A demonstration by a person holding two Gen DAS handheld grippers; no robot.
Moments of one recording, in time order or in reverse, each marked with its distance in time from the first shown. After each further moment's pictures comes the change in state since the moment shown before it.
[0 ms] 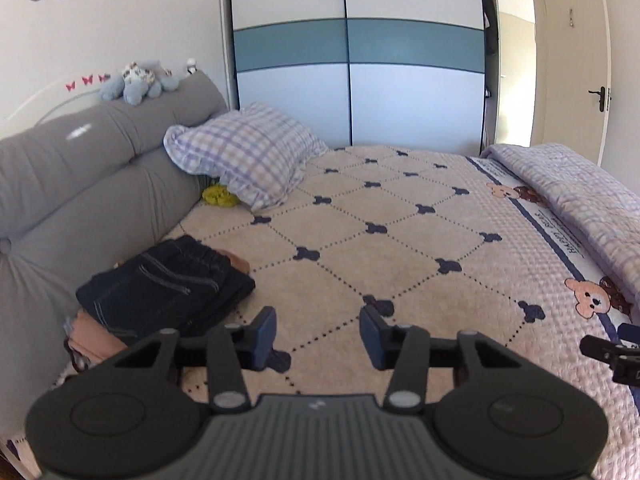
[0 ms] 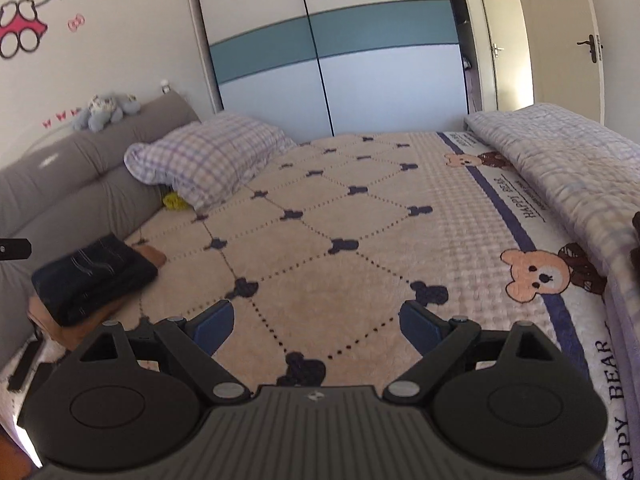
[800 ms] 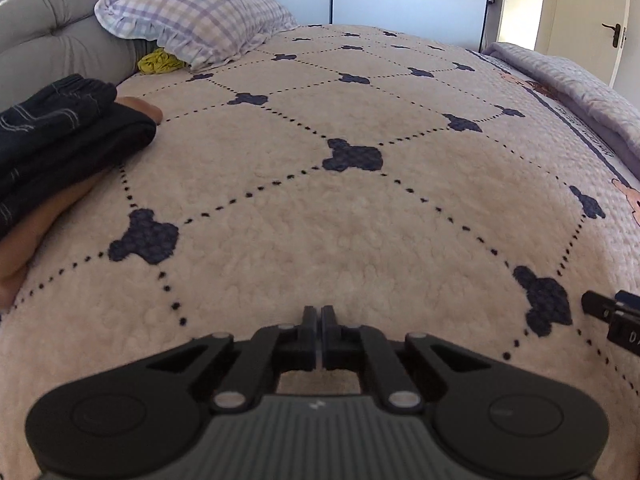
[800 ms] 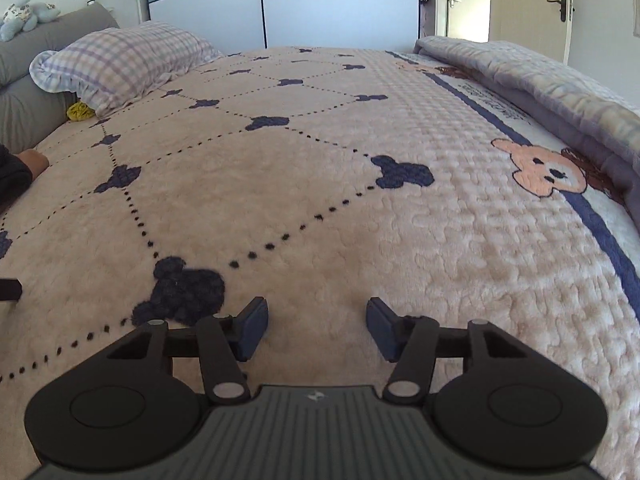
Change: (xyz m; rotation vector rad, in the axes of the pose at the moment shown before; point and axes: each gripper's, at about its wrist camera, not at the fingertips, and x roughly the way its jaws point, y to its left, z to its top) left arm 0.209 -0.049 -0.104 -0.015 0.213 -0.069; right arm 0.157 -0.021 -0.093 -0.009 0.145 -0.237
